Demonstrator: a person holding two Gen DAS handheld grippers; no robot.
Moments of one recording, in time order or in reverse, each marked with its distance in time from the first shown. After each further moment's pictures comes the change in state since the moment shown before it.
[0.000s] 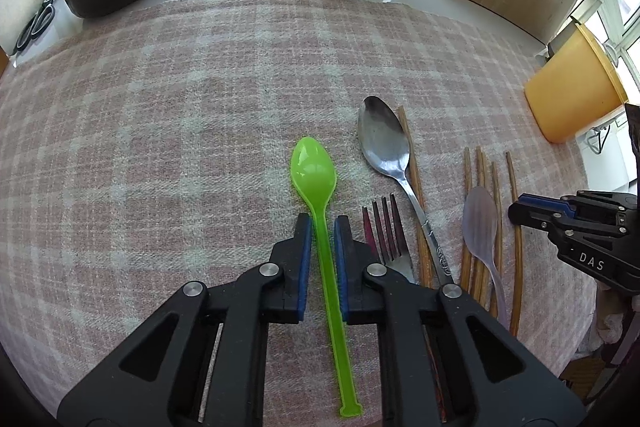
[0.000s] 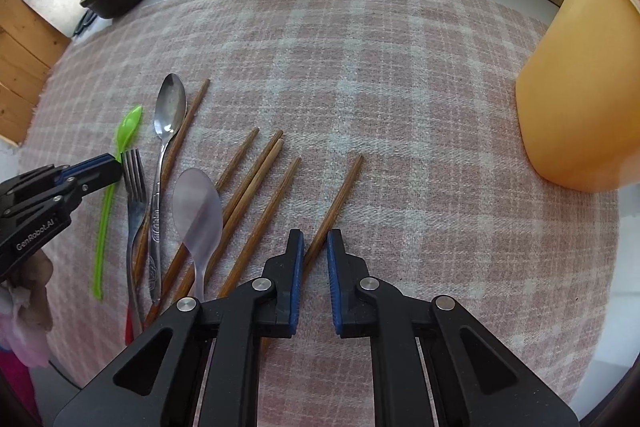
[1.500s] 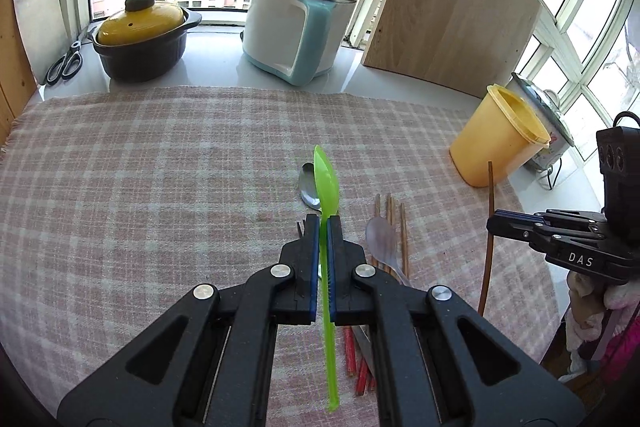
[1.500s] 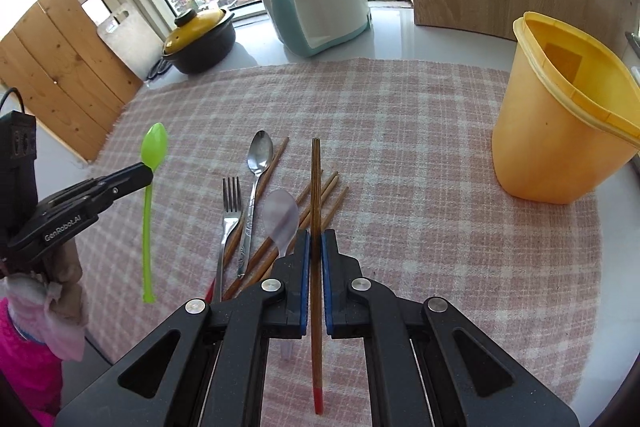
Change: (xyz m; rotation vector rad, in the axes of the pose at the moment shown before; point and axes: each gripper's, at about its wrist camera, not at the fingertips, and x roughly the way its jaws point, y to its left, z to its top) left arm -0.113 -0.026 -0.035 -0.008 -0.285 -0.095; right arm -0.100 0.000 -0.040 -0.040 -0.268 0.176
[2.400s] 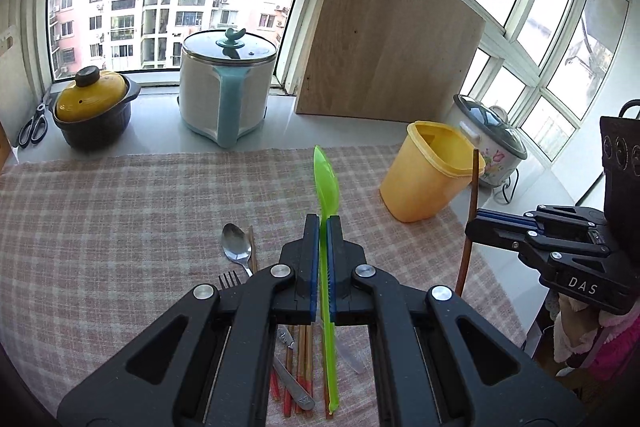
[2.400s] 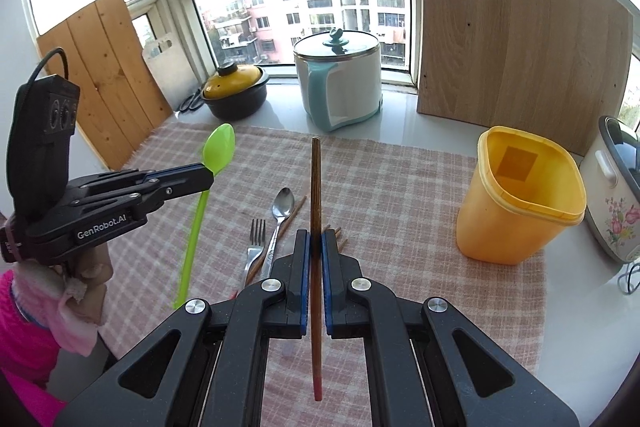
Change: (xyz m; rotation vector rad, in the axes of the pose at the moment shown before) left arm -0.032 -0.073 0.033 0.091 -0.118 -0.115; right arm -0.084 0.019 0.007 -0.134 -0.200 -0.037
